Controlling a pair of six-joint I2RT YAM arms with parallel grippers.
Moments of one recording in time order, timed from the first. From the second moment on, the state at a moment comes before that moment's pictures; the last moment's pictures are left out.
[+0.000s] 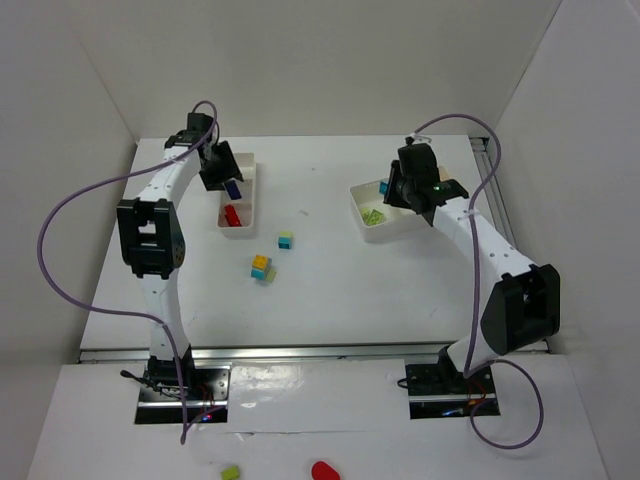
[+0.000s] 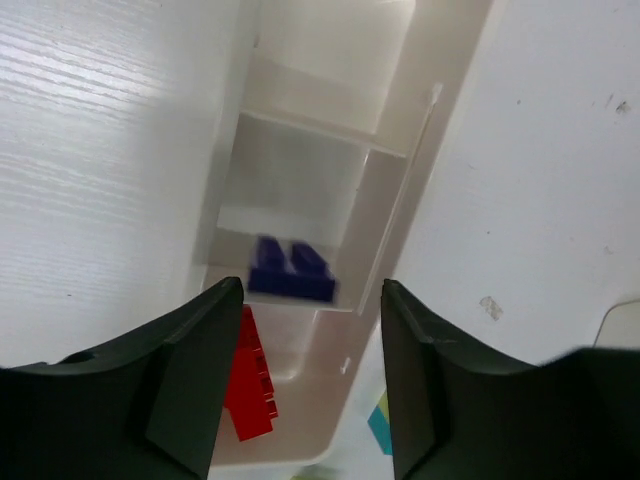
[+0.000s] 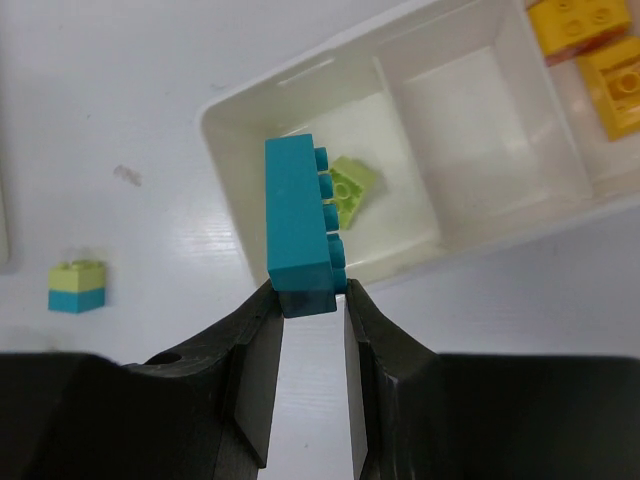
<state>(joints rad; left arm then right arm) -0.02 2.17 1.94 -0.77 0.09 -0.48 0.34 1.50 1.28 -0.48 0.16 0.41</state>
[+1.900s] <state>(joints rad) -0.42 2.03 1.67 -0.89 0.02 -0.34 0.34 1.68 1.46 -0.49 0.12 0.35</state>
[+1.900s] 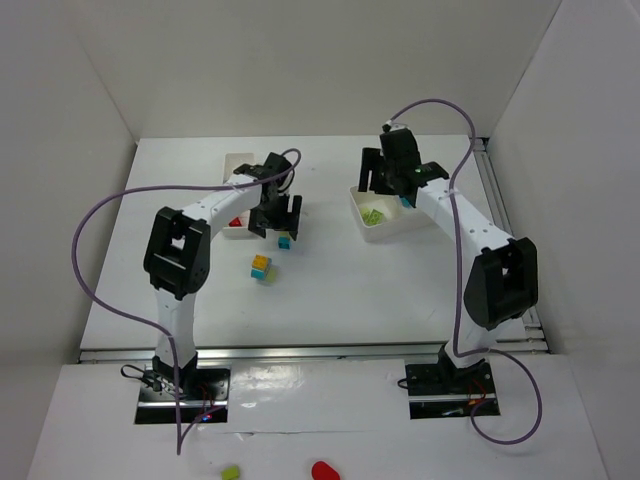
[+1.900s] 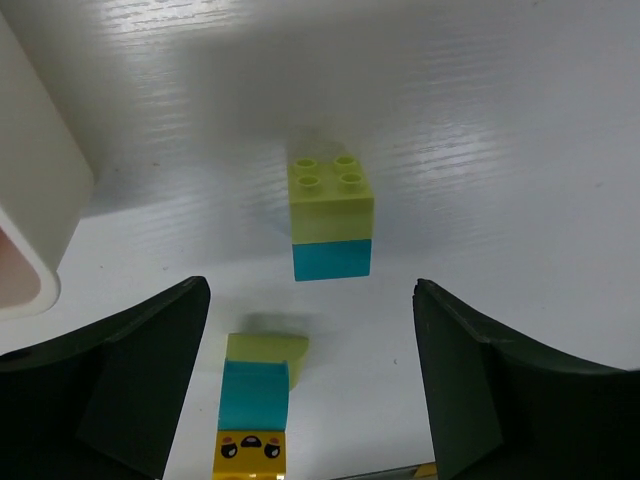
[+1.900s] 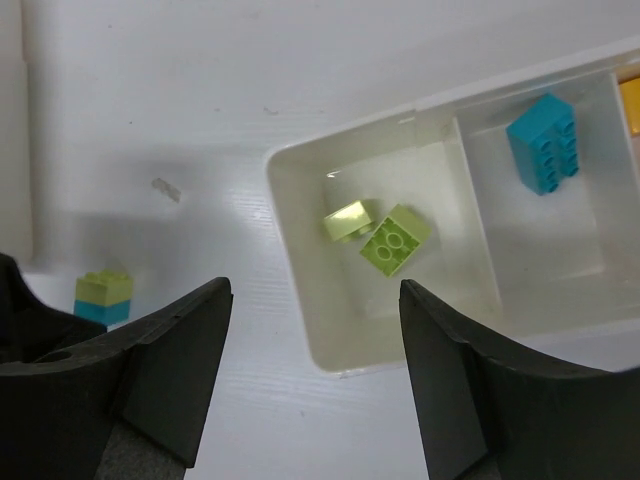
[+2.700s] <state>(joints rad) -0.44 2.07 1.56 -0.77 -0.01 -0.37 0.38 1.68 1.46 -0.50 0.14 0.36</state>
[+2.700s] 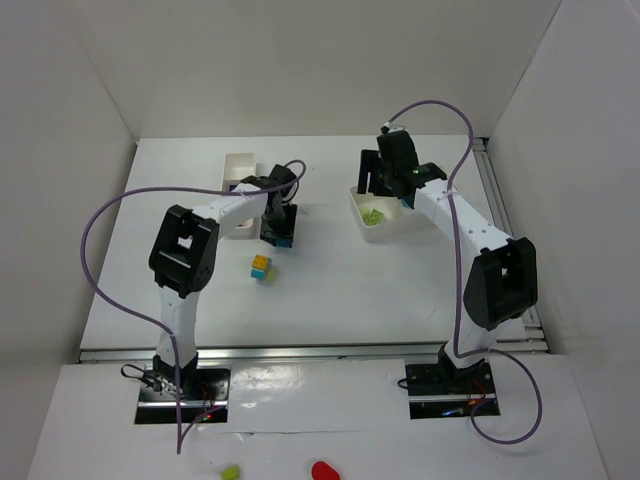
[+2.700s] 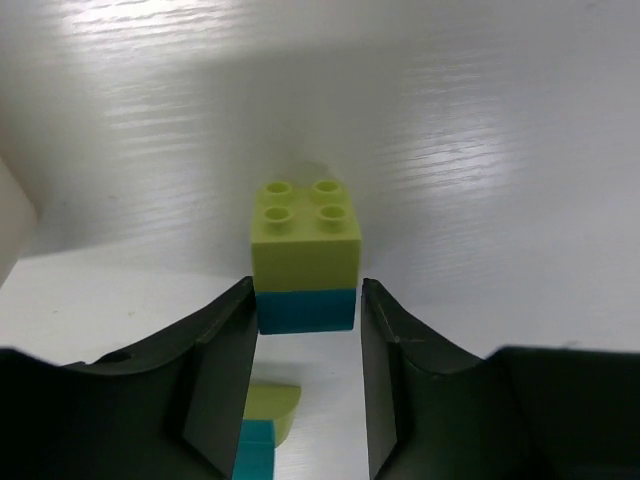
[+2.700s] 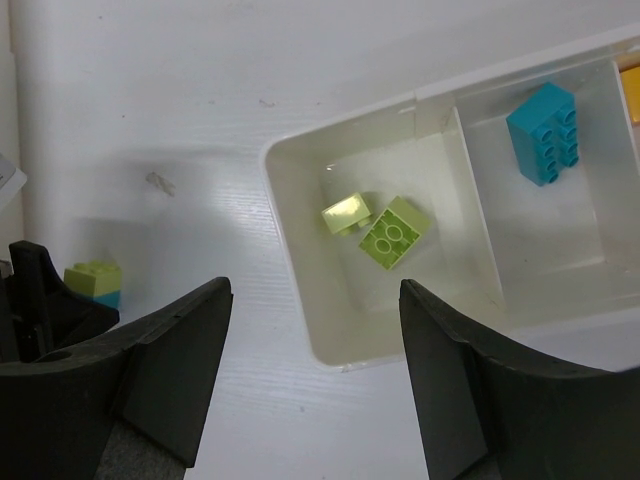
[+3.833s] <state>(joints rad) -0.40 2.13 1.74 -0.65 0.20 -0.30 0.38 1.68 1.46 -0.51 0.12 0.38</state>
